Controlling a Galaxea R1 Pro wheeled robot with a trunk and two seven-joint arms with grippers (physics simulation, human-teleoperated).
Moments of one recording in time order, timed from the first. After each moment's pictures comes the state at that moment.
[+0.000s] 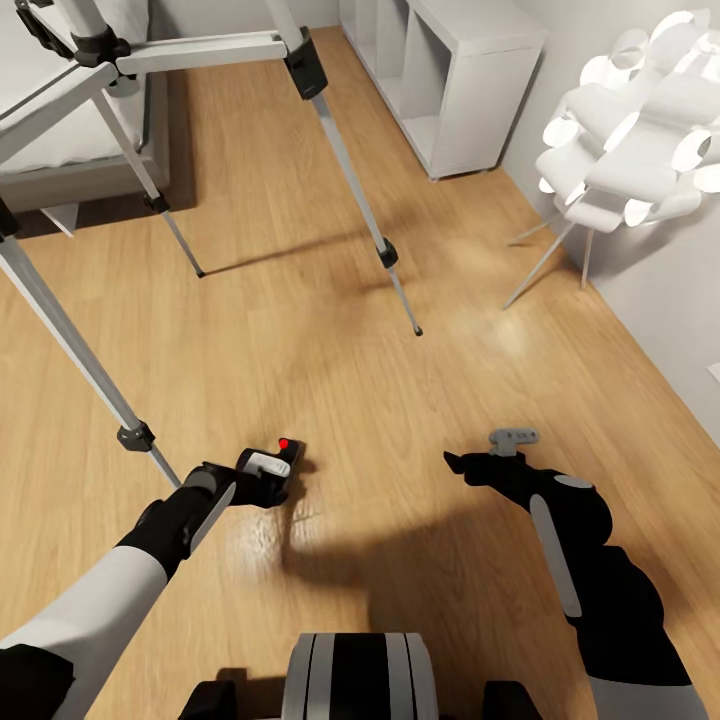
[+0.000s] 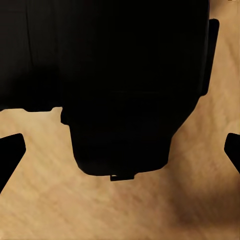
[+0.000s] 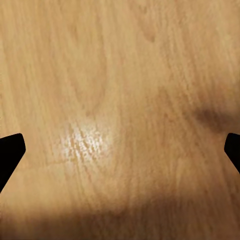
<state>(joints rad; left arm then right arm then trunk) -0.84 0.13 -0.35 -0.76 0.12 0.71 -0.21 -0.50 -0.03 -0.01 -1.61 -0.07 0.87 0.17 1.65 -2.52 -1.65</state>
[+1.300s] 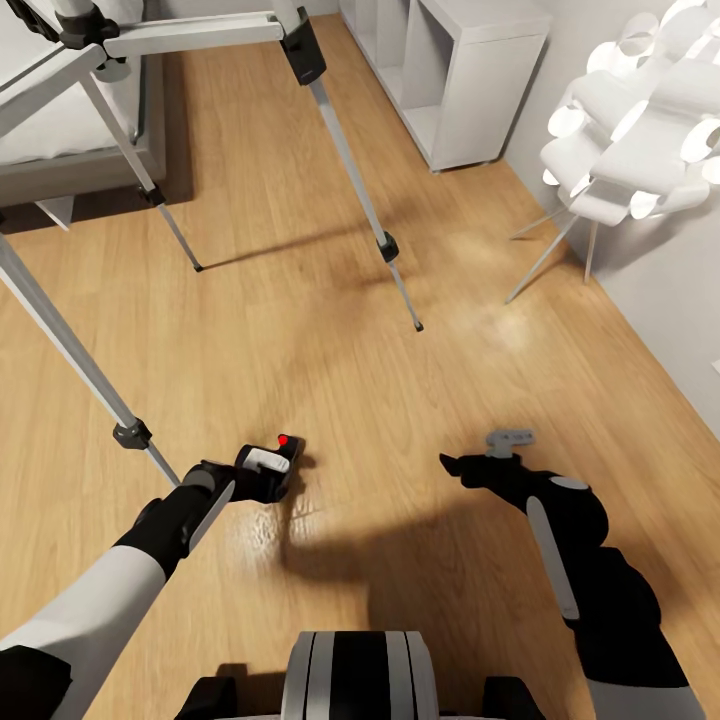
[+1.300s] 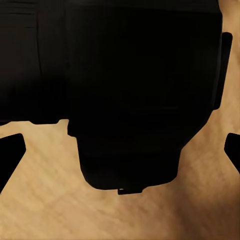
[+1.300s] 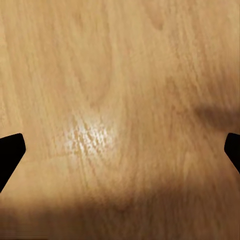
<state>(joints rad) -0.84 0.14 -0.35 -0.77 0.12 0.68 -0.20 -0.49 -0.03 0.01 -1.61 -0.07 0.88 0.17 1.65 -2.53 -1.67</state>
